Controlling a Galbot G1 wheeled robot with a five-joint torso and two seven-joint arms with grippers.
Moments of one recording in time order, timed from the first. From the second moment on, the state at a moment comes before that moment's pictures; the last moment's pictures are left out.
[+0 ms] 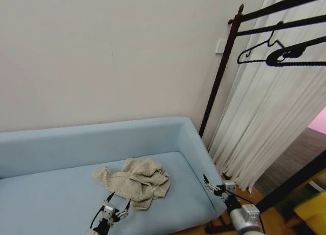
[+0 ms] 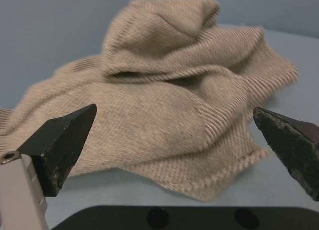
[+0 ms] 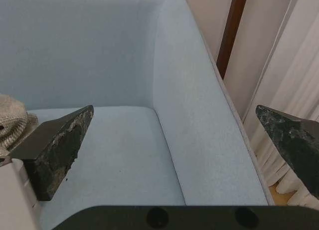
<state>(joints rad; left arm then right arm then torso) 1.69 -1.34 -0.61 -1.91 0.01 -0.08 0.42 -1.68 1.34 0.73 2.16 0.22 -0.15 -0.06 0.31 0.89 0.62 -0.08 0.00</state>
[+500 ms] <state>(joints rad) 1.62 -1.29 -0.48 -1.75 0.08 -0.06 0.45 -1.64 1.31 0.73 2.06 0.23 -0.12 -0.08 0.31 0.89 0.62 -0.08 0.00</state>
